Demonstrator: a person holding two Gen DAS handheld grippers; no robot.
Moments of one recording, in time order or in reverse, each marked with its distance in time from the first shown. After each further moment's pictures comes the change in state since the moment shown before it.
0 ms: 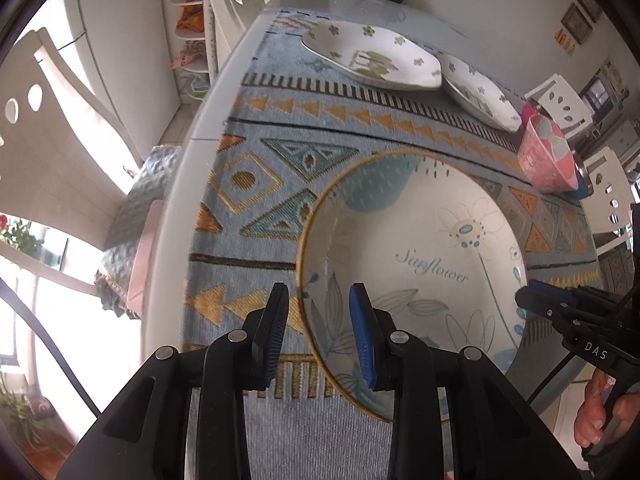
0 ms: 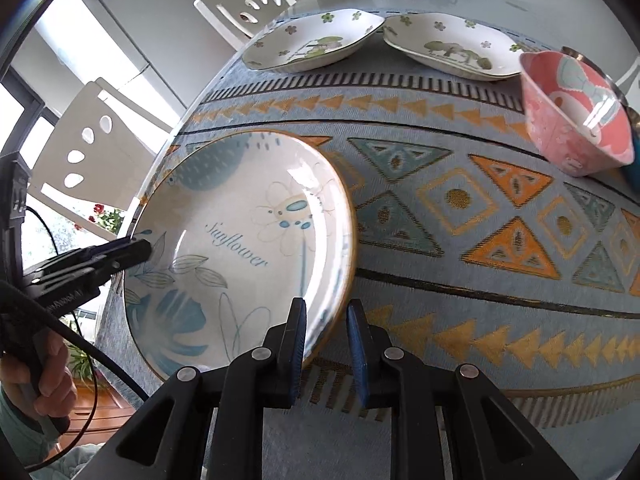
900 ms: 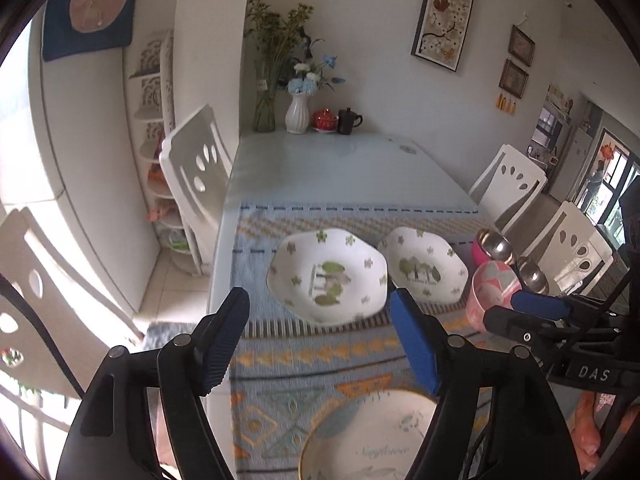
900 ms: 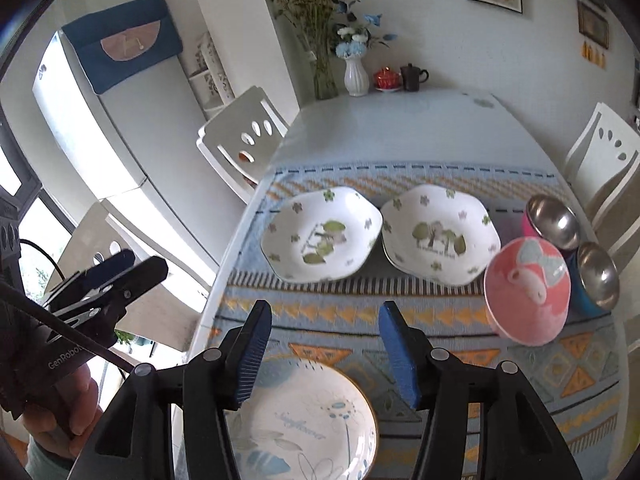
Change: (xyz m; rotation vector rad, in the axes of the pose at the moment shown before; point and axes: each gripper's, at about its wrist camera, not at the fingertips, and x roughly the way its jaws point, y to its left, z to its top) left arm -0.110 -0.032 0.149 0.178 -0.417 -0.072; right arm -0.121 0.053 0.132 0.067 -0.336 -0.070
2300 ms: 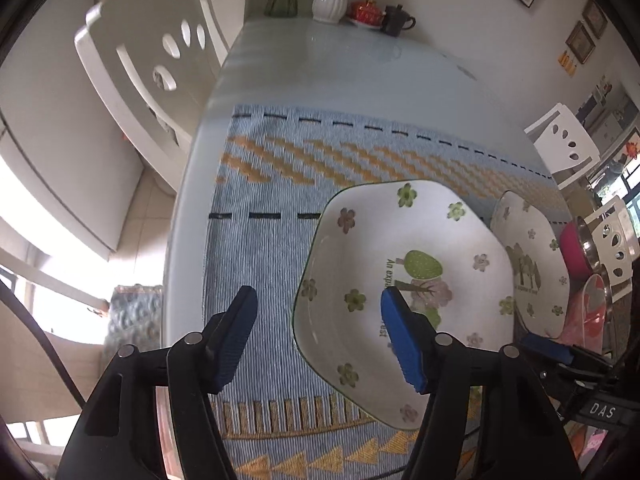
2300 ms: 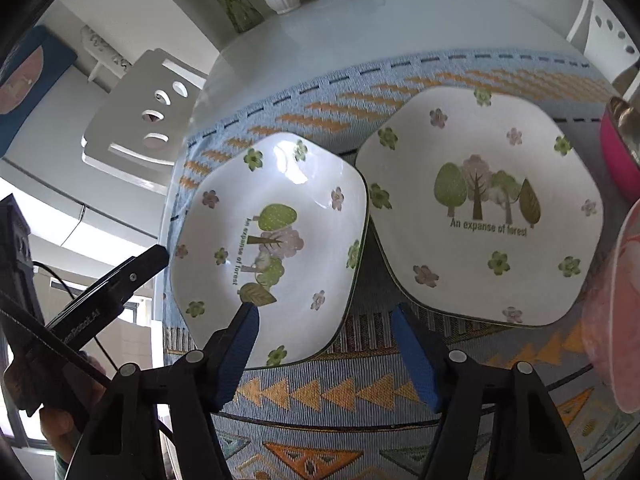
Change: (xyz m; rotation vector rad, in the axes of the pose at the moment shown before) left arm 0.242 0.070 0.016 -0.100 0.377 -0.018; right arm 0.208 -0.068 0.042 0.308 0.278 0.013
